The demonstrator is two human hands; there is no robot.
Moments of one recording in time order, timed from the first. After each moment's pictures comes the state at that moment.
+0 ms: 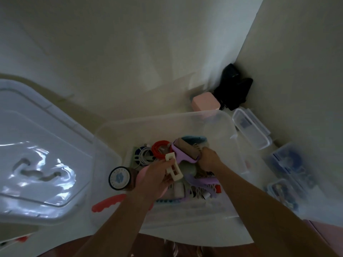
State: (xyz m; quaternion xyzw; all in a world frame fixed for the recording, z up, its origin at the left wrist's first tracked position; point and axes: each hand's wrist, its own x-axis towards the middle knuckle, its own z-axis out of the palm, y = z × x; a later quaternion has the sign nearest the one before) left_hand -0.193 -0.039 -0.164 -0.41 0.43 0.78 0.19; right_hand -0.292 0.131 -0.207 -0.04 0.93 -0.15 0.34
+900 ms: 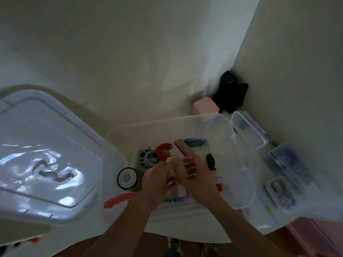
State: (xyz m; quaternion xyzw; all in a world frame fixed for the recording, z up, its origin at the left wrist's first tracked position) left_hand -0.169 -0.045 -0.152 -0.35 0.45 0.80 0.21; right_hand -0.176 0.097 -0.126 -0.01 0.82 -0.55 0.17
